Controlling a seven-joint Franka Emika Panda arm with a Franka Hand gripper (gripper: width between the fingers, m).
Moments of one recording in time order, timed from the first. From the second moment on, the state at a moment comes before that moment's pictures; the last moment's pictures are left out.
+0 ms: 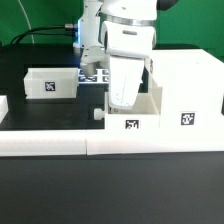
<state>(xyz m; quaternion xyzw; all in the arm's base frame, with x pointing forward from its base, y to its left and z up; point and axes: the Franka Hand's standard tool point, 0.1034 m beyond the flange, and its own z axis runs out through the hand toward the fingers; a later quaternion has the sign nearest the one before) 0.547 -0.001 0.011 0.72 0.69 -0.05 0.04</state>
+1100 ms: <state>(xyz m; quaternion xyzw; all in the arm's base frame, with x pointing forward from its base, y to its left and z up) 0.548 -0.002 0.008 0.72 0.70 -0.02 0.05</state>
